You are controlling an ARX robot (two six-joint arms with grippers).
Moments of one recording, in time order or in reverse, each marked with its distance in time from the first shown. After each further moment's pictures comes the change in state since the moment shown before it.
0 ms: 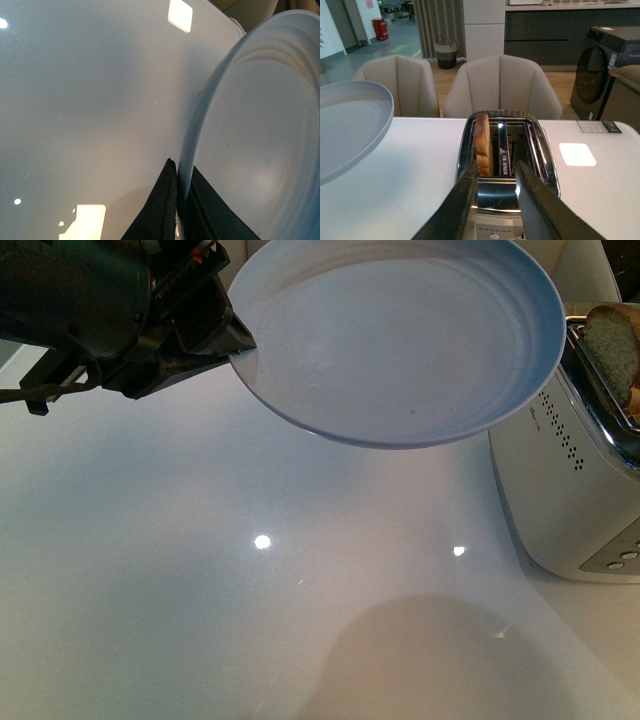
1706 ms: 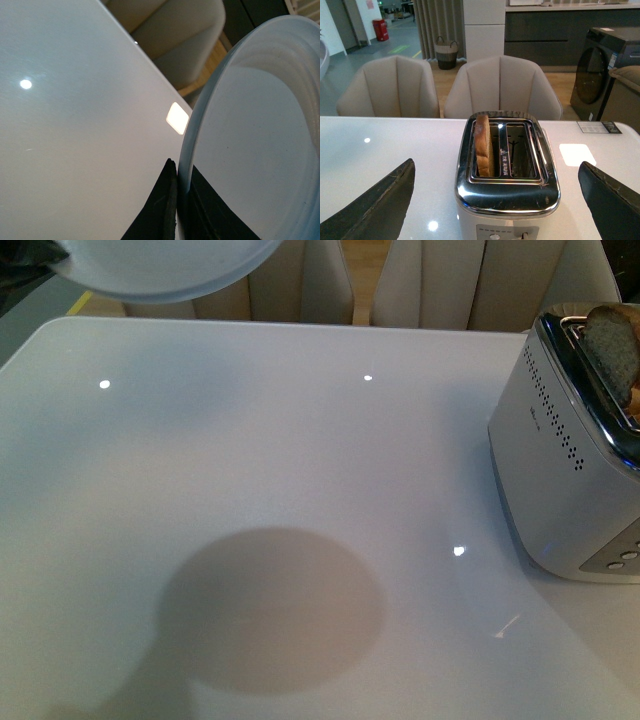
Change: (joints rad) left arm 0.290 0.050 -0.068 0.363 -0.116 -0.143; right arm 0.000 -0.002 0.000 0.000 0.000 0.000
